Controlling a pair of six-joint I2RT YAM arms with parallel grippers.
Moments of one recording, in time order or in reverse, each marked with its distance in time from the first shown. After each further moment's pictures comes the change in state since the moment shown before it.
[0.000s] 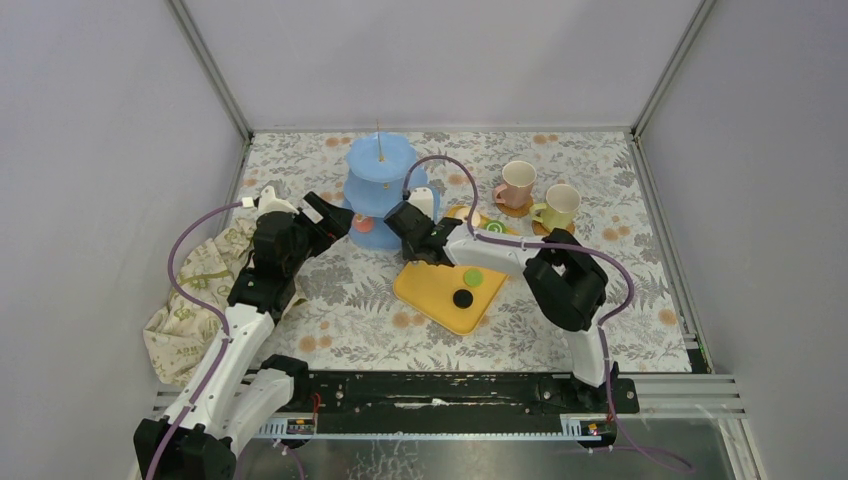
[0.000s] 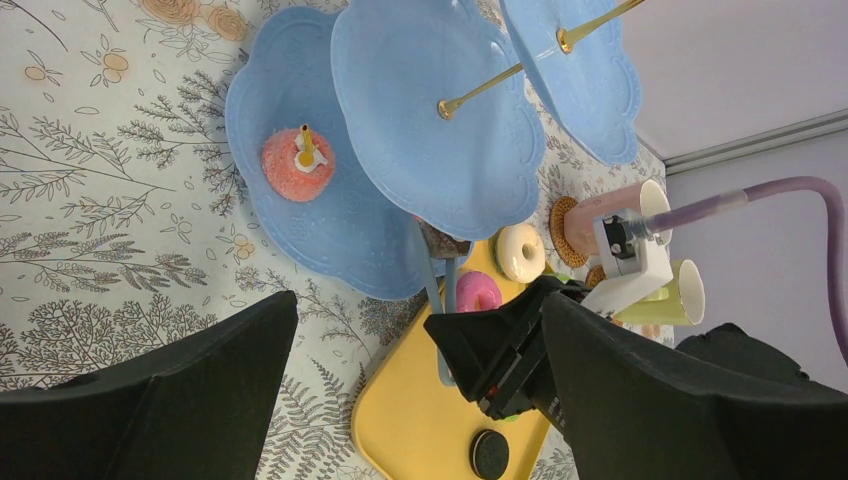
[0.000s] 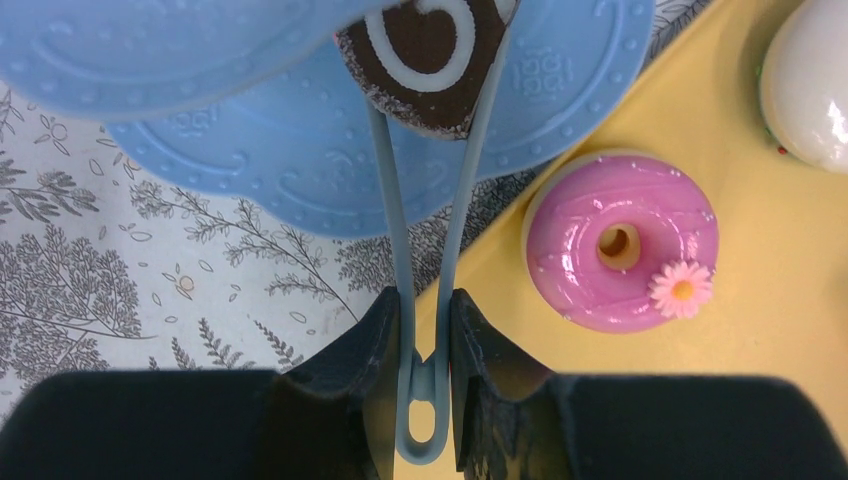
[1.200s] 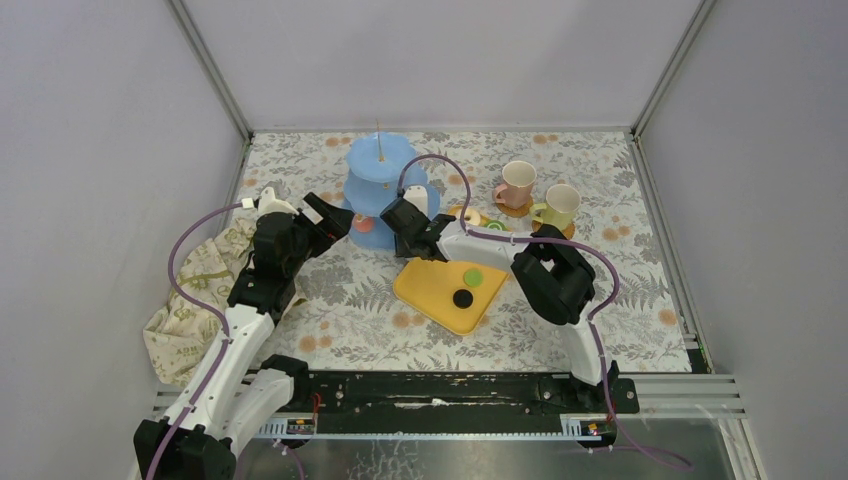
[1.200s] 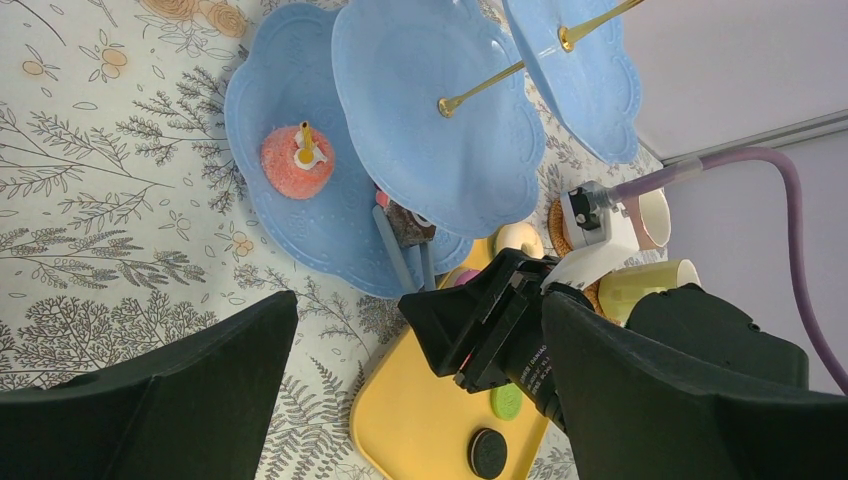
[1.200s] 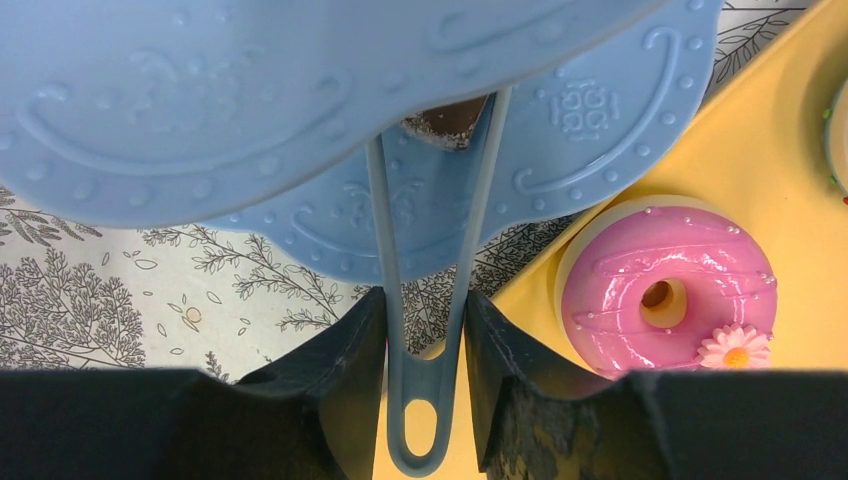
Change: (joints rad) left arm 0.000 -0.005 -0.005 0.000 -0.001 -0.008; right arm -0.020 0.092 0.083 0.019 -0.040 -0.026
